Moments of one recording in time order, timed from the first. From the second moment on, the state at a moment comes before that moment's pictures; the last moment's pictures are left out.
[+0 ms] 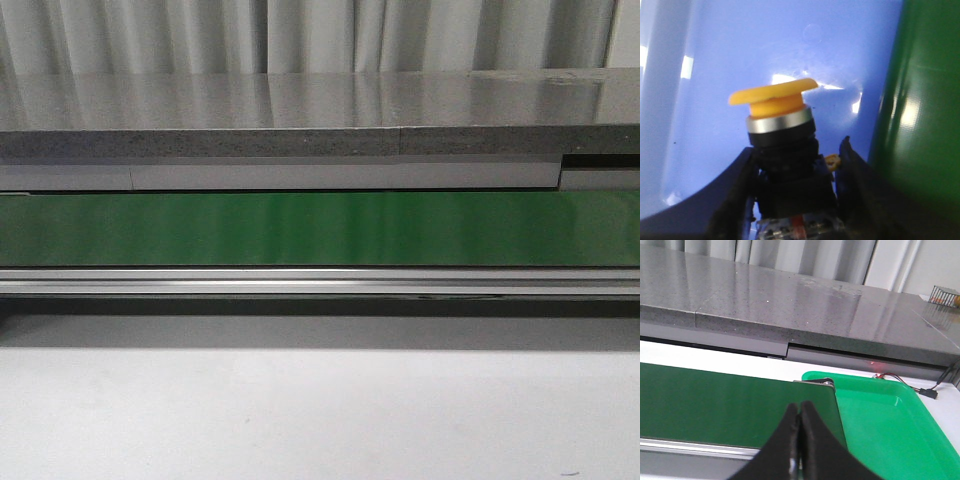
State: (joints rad) left arm 0.19 1.76 -1.22 0.20 0.74 0.00; right arm -0.19 0.13 -0.30 0.28 0.36 -0.39
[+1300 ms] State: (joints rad) left arm 0.19 1.44 -1.17 0.14 0.68 0.00; right arm -0.19 0.13 -0.30 0.28 0.36 -0.39
